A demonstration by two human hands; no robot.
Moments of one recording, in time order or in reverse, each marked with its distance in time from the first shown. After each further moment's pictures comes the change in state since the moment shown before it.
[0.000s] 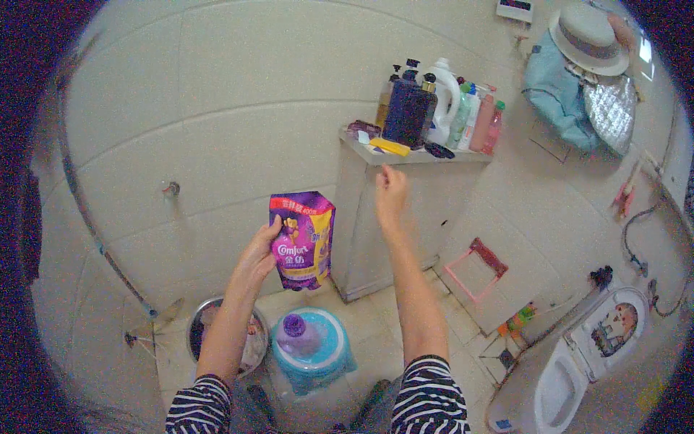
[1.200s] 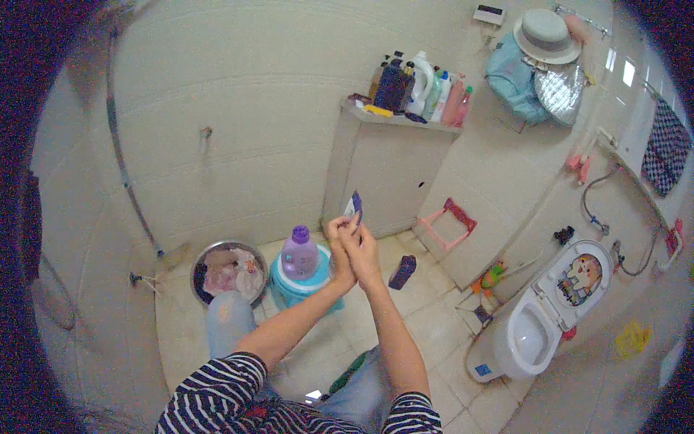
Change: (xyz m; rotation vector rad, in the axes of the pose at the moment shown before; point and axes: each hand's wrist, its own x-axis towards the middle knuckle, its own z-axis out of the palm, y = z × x) left_hand -0.251 -0.141 0.188 1.084 0.481 0.884; right_hand -0.205 -0.284 -0.258 0.500 -0.562 0.544
